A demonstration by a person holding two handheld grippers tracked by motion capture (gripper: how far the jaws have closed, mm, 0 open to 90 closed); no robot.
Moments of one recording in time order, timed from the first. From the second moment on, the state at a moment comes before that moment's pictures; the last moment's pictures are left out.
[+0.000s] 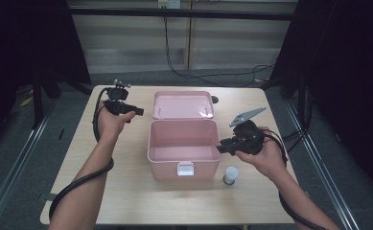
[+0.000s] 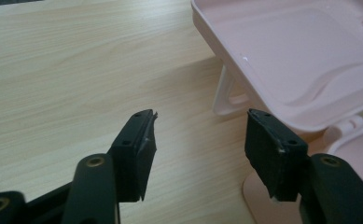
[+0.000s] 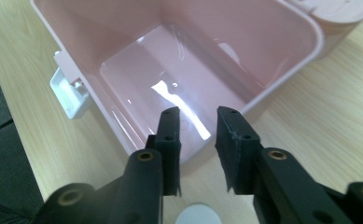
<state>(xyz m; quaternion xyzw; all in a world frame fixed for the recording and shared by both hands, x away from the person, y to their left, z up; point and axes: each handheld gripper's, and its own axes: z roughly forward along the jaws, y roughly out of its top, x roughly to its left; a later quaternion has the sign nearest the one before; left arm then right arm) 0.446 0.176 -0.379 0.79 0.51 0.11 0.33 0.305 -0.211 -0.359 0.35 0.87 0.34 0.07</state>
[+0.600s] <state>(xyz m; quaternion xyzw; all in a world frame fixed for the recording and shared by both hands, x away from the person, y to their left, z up) 0.409 0.212 -0.424 0.79 0.48 0.11 0.36 0.299 -0.256 -0.370 0.41 0.85 0.33 0.07</state>
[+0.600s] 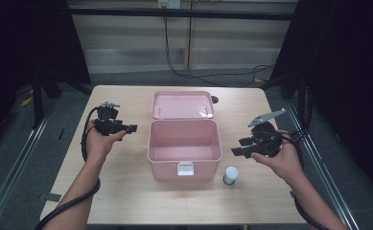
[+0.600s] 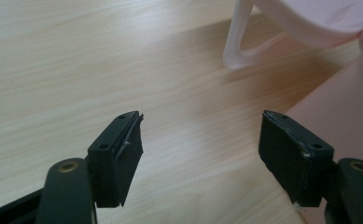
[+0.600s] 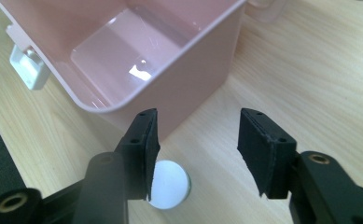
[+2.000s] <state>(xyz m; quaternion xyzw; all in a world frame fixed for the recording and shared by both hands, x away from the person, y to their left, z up) 0.359 0.229 -0.510 0.81 0.43 0.17 0.36 0.277 -0.256 -0.425 0.39 0.88 0.26 0.04</state>
